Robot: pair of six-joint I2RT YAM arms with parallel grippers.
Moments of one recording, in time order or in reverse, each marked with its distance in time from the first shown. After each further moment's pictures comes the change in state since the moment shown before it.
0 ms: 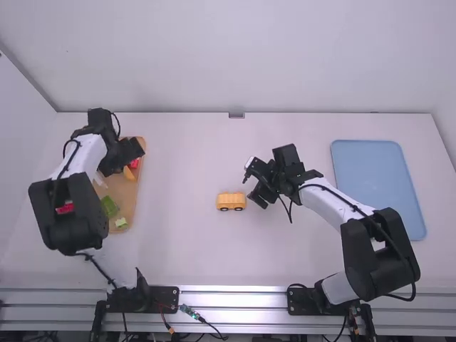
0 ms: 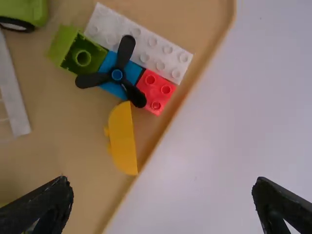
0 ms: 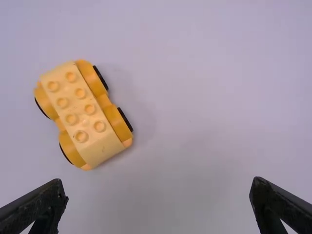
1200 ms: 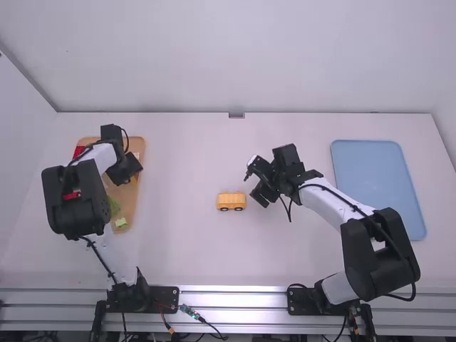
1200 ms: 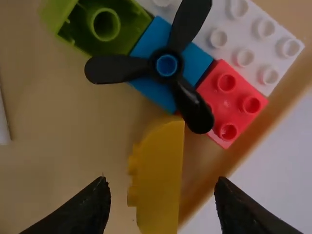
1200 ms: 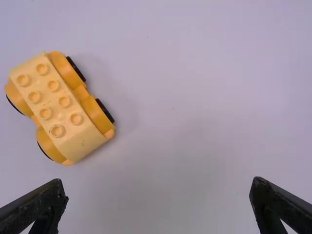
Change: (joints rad) left arm 0.000 0.117 -0.145 0.207 -0.111 -0.103; right arm 0.000 0.000 0.000 0.000 0.071 0.050
